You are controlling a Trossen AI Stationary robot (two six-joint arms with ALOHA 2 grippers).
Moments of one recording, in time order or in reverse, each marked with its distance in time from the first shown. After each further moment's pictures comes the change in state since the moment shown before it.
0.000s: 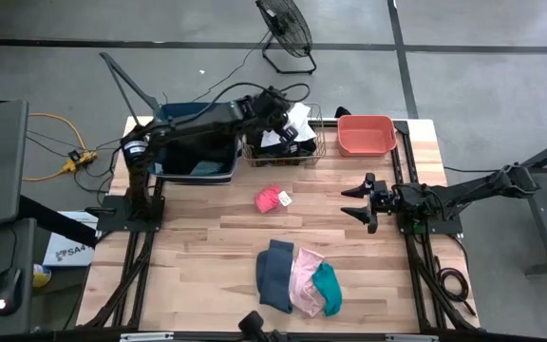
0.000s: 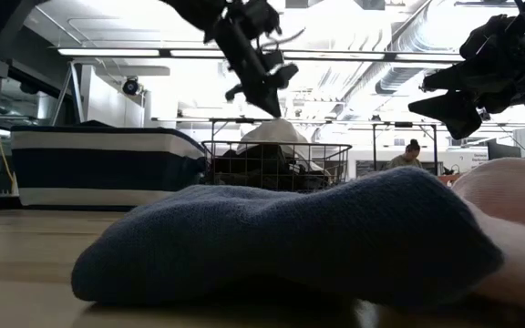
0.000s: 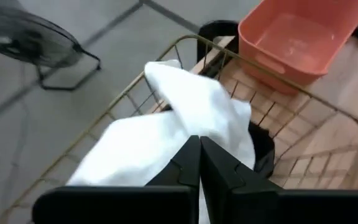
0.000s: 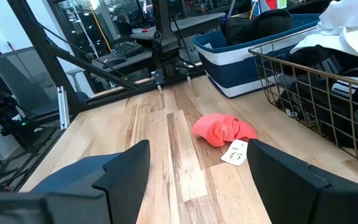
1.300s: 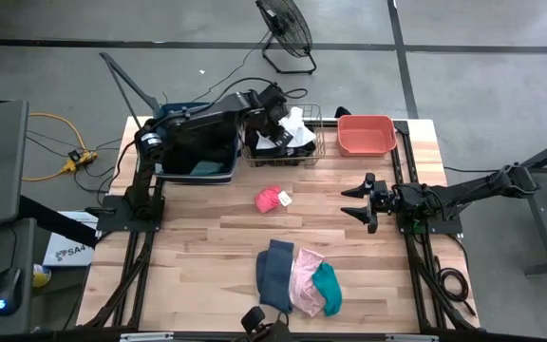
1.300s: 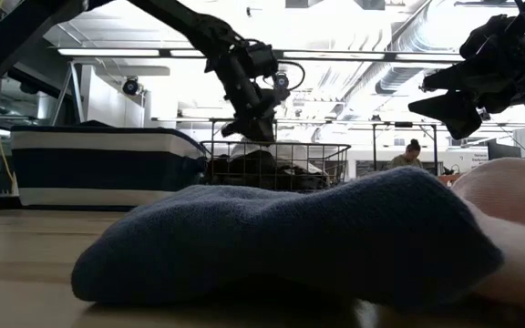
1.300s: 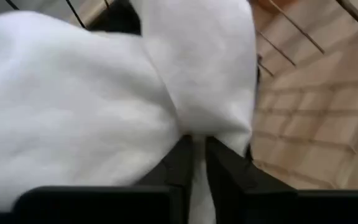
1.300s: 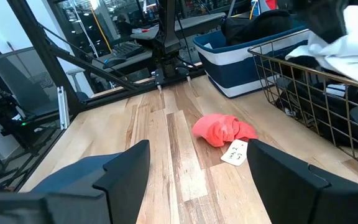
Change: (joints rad) left arm 0.110 0.150 0.083 -0.226 0.427 -0.074; right arm 0.000 0.000 0.000 0.000 0.000 0.000
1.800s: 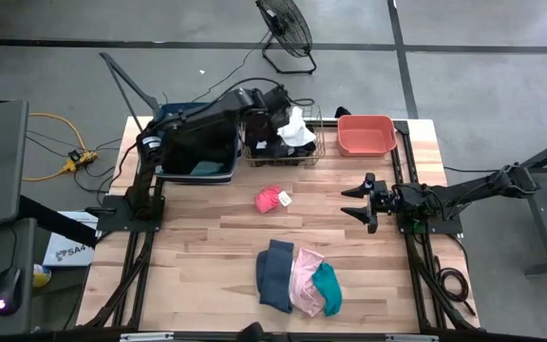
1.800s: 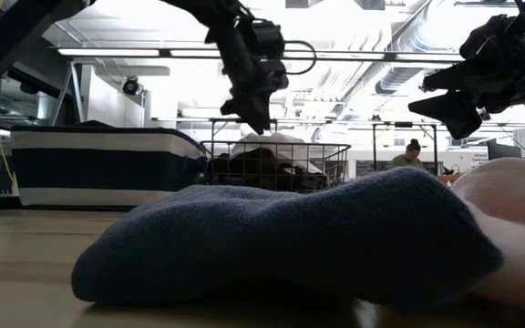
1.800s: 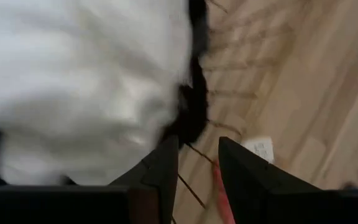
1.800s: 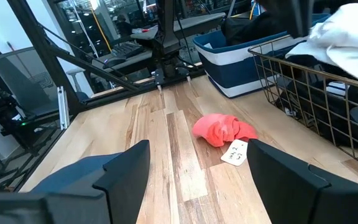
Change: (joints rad) left arm -0.065 0.000 0.180 -0.343 0.016 0.128; right arm 0.000 0.000 0.000 0.000 0.000 0.000
